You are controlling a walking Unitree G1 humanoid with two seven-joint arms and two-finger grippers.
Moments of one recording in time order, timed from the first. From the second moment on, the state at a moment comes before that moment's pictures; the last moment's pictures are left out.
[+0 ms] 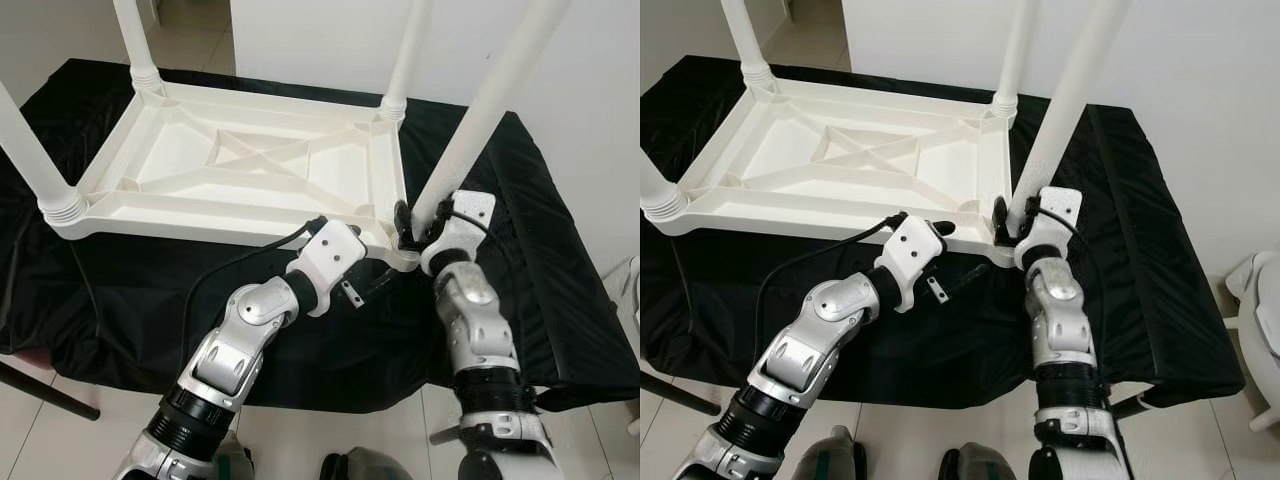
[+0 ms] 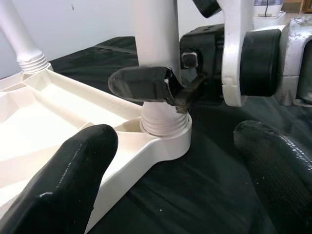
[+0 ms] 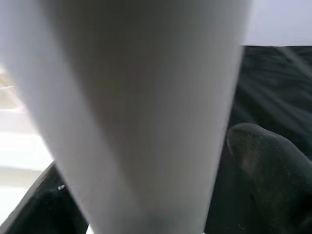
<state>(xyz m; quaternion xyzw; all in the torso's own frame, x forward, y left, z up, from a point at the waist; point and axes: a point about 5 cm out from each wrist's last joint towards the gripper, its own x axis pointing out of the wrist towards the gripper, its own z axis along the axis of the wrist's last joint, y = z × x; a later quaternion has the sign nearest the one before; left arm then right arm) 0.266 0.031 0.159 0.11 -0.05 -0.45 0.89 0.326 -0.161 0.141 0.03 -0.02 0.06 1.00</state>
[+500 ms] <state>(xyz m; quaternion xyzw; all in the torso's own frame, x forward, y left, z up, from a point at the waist) 0.269 0.032 0.163 0.11 -0.05 -0.45 0.89 0.335 -0.169 0.124 -0.05 0.03 0.30 0.95</state>
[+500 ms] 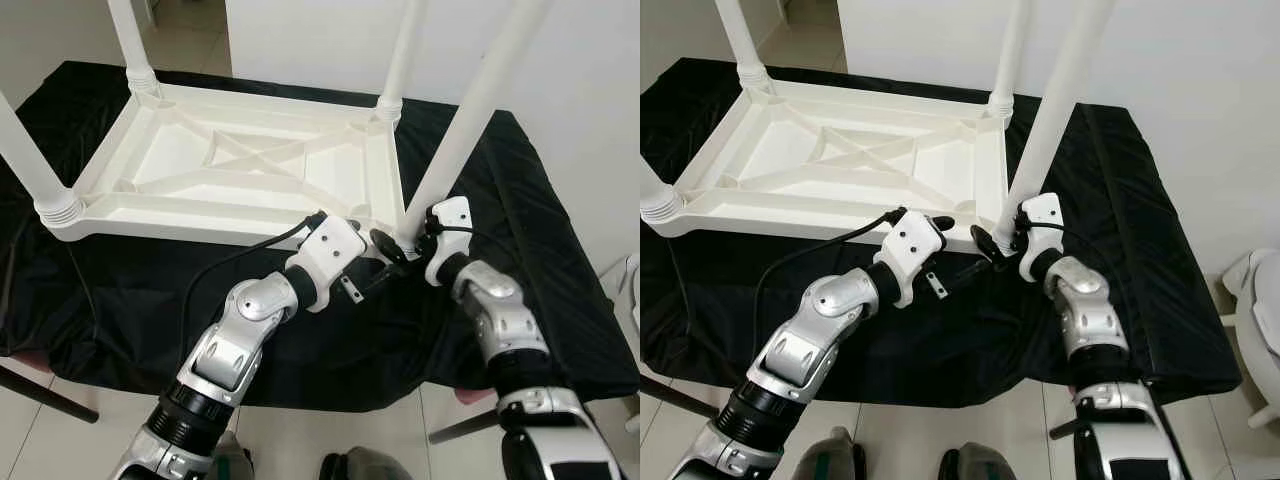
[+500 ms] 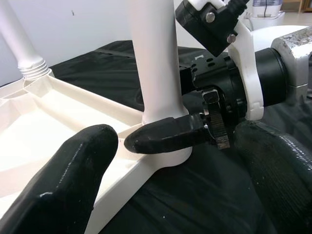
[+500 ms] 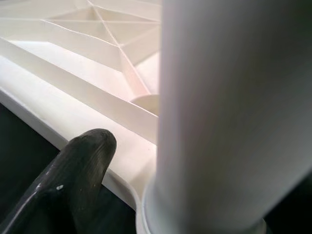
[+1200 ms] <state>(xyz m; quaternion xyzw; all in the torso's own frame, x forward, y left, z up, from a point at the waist) 0.272 0.032 0.167 0.11 -0.06 -0.44 0.89 0.350 -0.178 0.133 -0.08 0.03 0.38 0.92</state>
